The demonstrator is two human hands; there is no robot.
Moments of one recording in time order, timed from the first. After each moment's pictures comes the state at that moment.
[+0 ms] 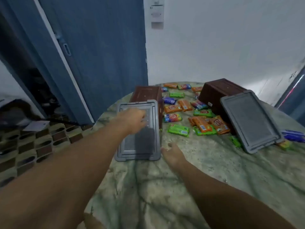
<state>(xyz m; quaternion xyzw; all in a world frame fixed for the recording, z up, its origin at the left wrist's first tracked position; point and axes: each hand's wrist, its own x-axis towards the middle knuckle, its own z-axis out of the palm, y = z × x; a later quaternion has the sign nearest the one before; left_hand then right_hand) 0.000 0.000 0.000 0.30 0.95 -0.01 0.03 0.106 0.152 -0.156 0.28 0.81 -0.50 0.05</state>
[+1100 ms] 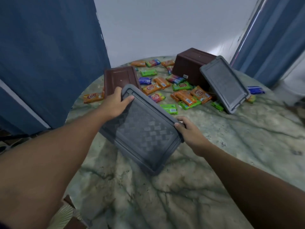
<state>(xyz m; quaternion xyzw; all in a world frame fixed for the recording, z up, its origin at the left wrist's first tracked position) -0.127 -0.015 -0.069 0.35 0.89 0.26 0.10 0.127 0.155 -0.137 0.31 0.73 -0.59 -0.12</state>
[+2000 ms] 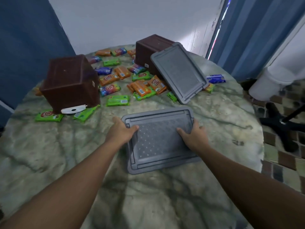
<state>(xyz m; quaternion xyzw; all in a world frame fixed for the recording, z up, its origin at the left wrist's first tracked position) 0.120 0.147 -0.156 0.13 0.93 0.28 0.21 0.313 0.346 -0.187 0.50 0.78 -0.37 -0.02</state>
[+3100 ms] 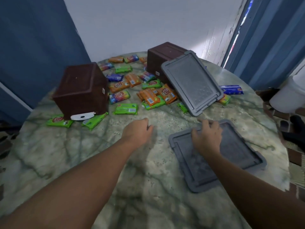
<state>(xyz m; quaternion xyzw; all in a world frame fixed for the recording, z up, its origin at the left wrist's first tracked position) 0.100 0.202 -0.151 0.34 0.93 0.09 0.07 0.276 0.379 -0.193 0.43 0.85 -0.24 -0.19</state>
